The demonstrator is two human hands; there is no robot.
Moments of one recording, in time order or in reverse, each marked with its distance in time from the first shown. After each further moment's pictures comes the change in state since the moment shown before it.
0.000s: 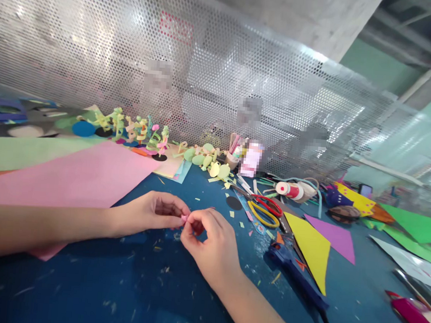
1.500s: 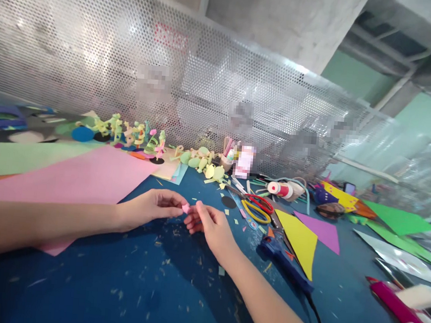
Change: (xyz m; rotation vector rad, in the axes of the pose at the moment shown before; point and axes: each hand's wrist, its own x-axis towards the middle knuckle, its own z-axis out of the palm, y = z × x) left_hand 0.003 -0.002 0.001 0.027 0.110 0.017; right_hand 0.001 0.020 0.008 0.929 -0.255 0.716
